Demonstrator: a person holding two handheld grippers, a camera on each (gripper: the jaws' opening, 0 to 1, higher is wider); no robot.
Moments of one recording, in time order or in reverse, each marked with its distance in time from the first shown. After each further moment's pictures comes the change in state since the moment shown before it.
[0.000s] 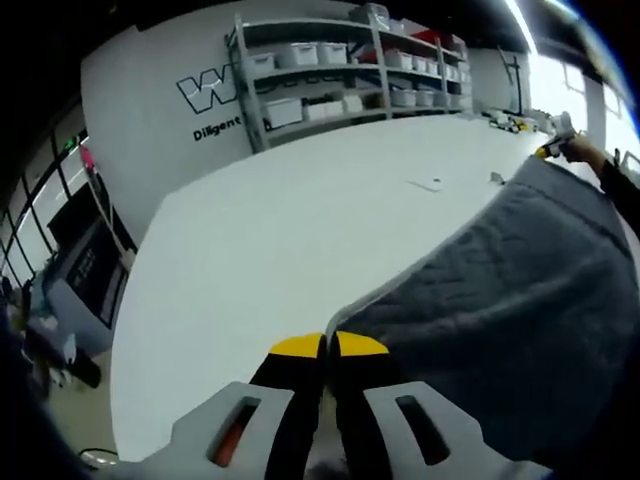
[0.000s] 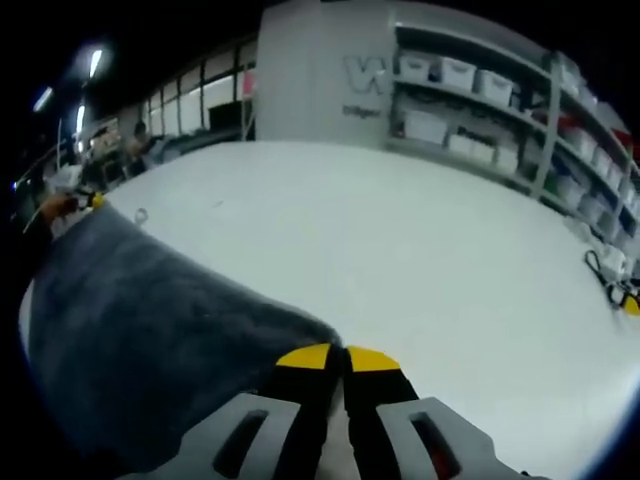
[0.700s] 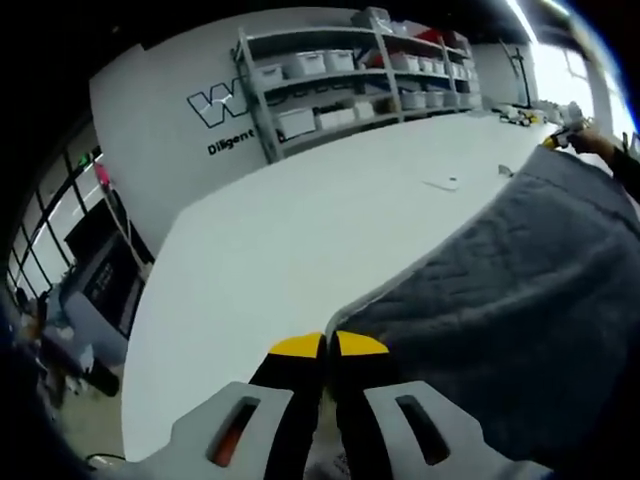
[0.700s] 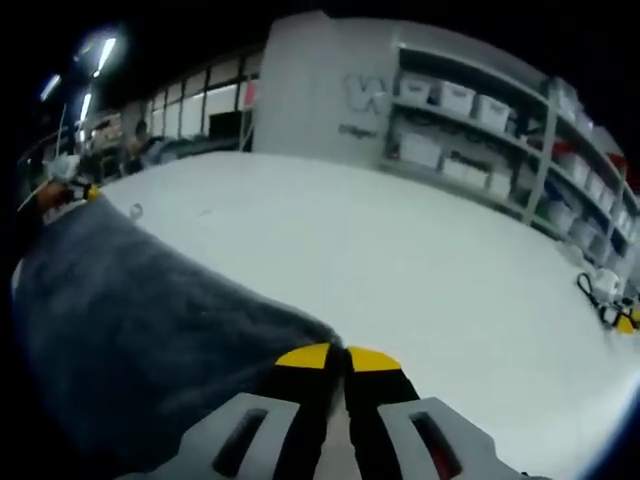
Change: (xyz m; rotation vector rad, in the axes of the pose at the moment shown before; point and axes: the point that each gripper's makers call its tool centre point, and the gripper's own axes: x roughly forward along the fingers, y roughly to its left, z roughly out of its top) left arm 0.007 0.009 0.005 0.046 -0.041 0.088; right arm 0.016 -0.007 0.014 -0.061 -0.097 -0.069
